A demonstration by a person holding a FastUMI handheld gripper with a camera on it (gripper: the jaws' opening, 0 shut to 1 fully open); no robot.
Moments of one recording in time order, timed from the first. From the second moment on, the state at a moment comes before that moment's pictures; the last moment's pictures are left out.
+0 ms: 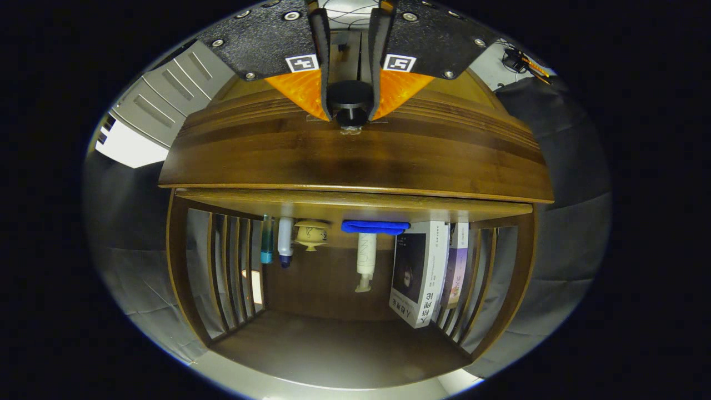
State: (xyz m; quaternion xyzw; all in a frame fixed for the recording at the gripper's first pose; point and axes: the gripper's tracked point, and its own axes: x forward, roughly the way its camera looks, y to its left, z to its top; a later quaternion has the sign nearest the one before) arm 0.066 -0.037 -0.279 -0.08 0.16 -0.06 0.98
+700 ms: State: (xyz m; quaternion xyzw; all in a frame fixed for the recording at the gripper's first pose) arm -0.014 -0.032 -0.274 -0.08 0.16 -0.06 0.98
